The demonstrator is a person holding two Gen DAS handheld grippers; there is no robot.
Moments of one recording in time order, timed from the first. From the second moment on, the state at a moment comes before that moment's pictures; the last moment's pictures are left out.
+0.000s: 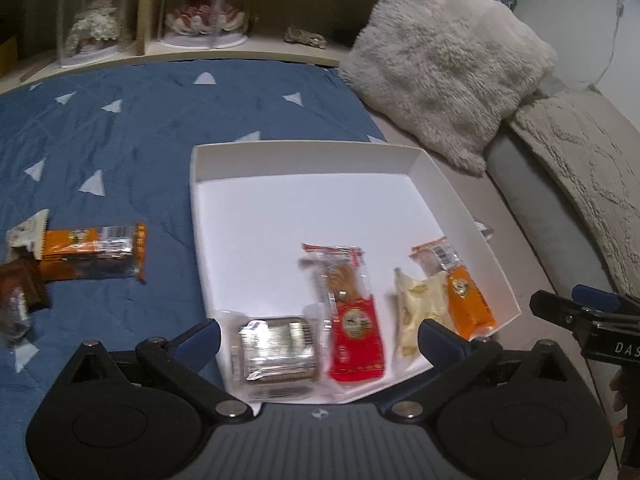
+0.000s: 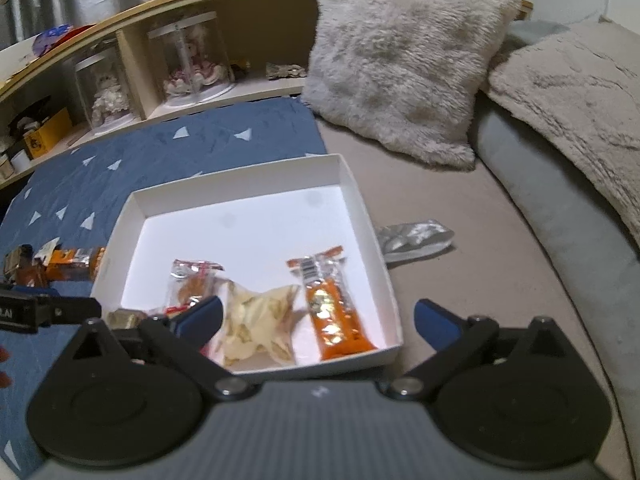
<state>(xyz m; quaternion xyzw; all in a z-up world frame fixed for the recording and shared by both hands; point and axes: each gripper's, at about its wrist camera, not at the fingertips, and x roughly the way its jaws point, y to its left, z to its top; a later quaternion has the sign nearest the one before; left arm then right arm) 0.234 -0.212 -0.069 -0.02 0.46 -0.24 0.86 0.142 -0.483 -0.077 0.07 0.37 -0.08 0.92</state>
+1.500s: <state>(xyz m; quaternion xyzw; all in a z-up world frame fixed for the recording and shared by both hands) 0.290 0.088 -0.092 -0.16 0.46 -0.01 0.87 0.258 -0.159 -0.132 -0.03 0.33 0.19 0.93</state>
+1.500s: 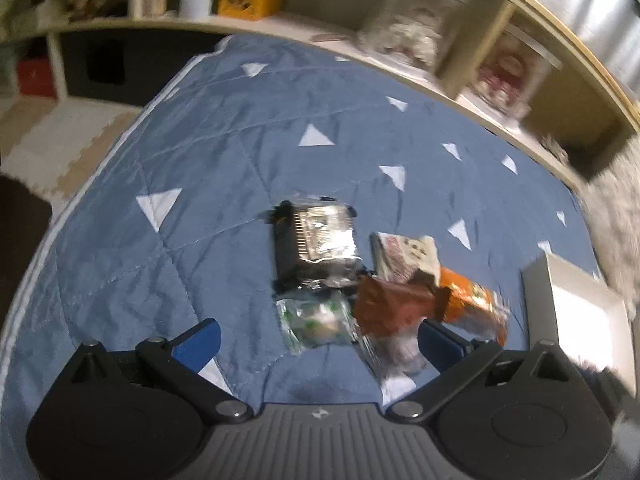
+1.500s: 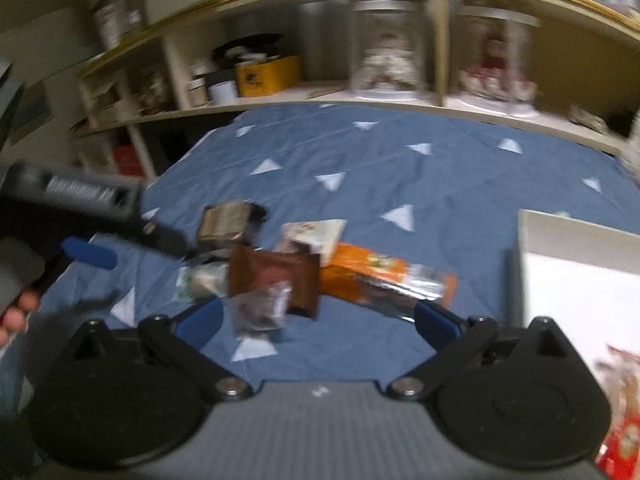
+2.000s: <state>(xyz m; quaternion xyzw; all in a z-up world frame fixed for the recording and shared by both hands) 0.319 0.084 -0.132 -0.25 0.51 0.00 0.82 0.275 -0.111 -0.166 -0.08 0.33 0.25 0.91</state>
